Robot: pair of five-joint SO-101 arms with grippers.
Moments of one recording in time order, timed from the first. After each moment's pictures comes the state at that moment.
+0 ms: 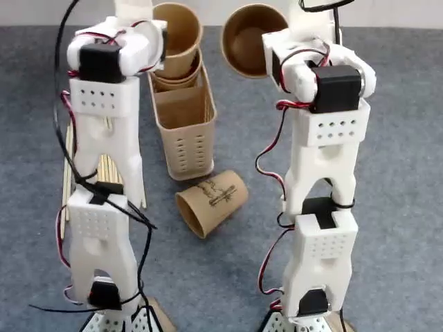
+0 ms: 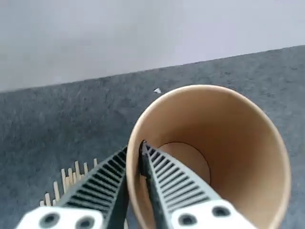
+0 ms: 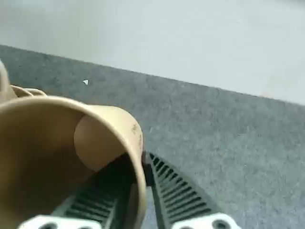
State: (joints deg) left arm 0.4 33.3 -78.1 88.9 3.6; right arm -12.1 25.1 -82.2 92.2 6.8
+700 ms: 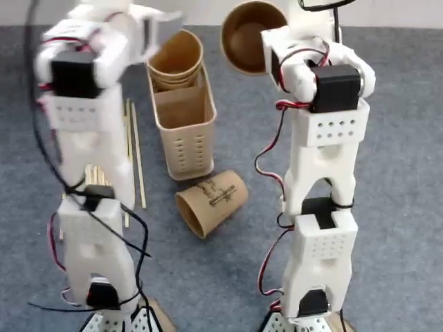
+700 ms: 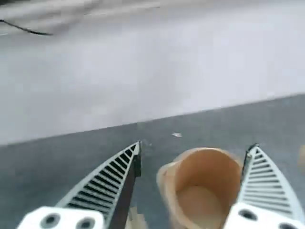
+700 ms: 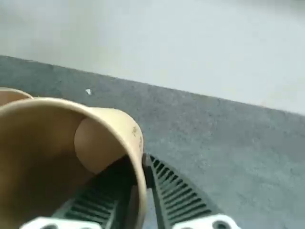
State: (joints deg) left arm -2.4 29.8 -86.6 89.0 -0.2; right arm -13.7 25.1 -82.2 90.2 6.8
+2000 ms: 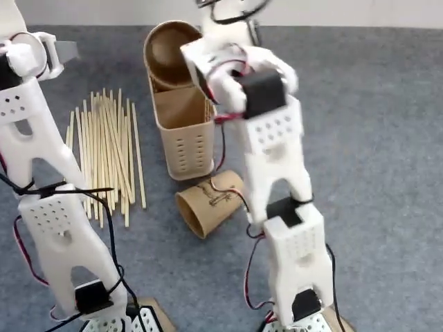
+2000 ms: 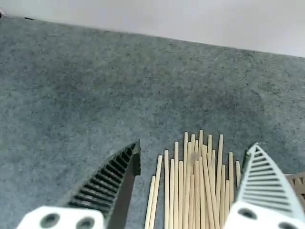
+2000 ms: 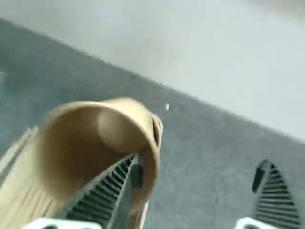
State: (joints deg) left arm -25.8 41.0 -87.2 95.0 -0.2; right arm -28.4 28.5 -84.7 85.8 6.7
